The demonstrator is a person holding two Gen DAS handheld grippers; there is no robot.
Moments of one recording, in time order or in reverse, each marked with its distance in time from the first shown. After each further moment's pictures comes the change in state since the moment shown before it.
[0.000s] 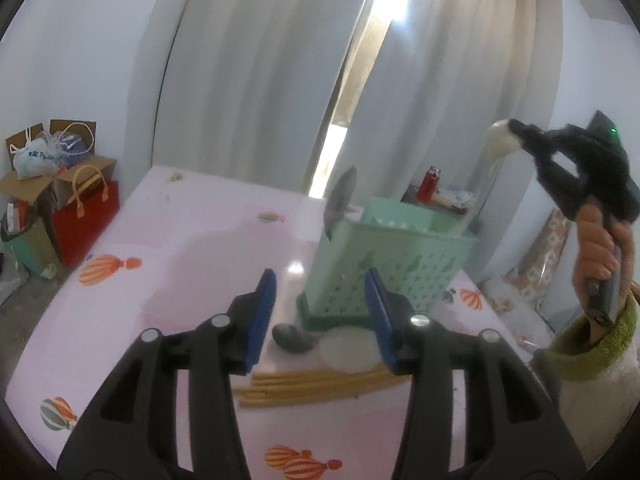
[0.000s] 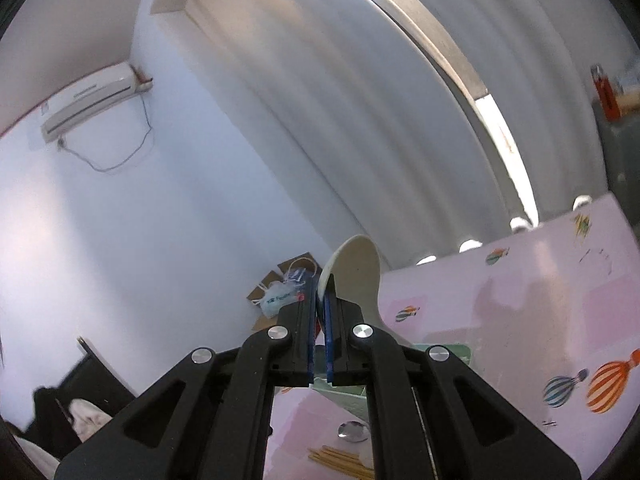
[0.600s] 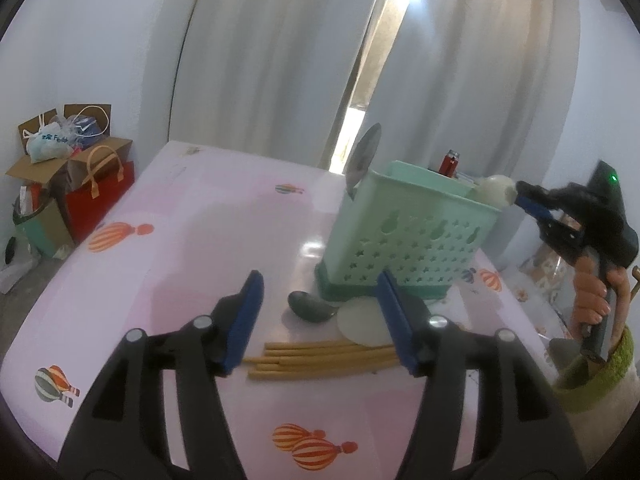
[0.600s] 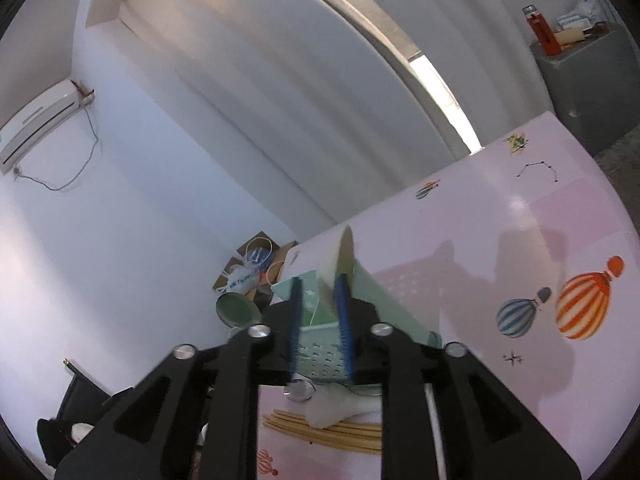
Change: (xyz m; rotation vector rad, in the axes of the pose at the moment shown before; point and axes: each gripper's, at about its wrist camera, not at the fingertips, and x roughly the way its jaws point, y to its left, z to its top) left arm 0.008 0.003 -0.016 -0.024 0.048 0.068; right arm -0.013 -0.075 -0.055 0.138 0.052 -0.152
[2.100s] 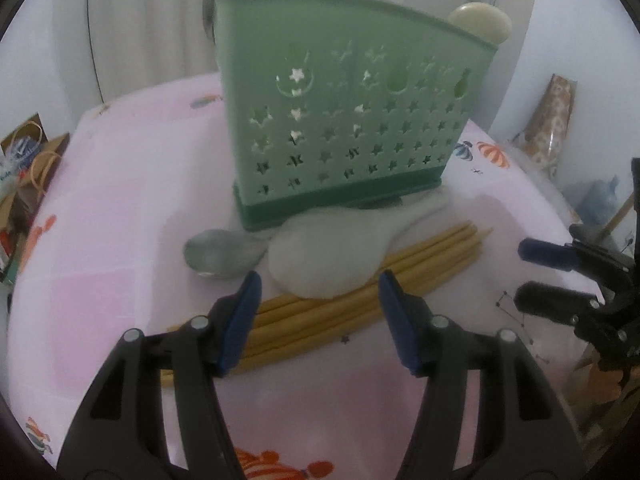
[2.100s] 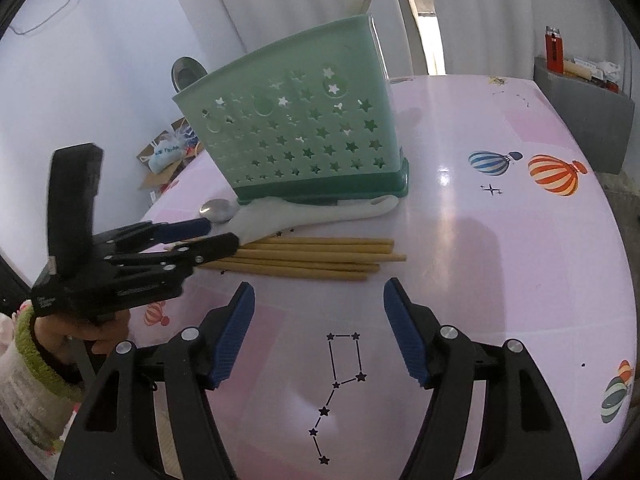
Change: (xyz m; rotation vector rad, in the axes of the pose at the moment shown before) left arm 0.100 -0.055 -0.029 0.263 0.389 -0.052; right arm 0.012 0.020 -0.150 -0.307 0.297 -0.321
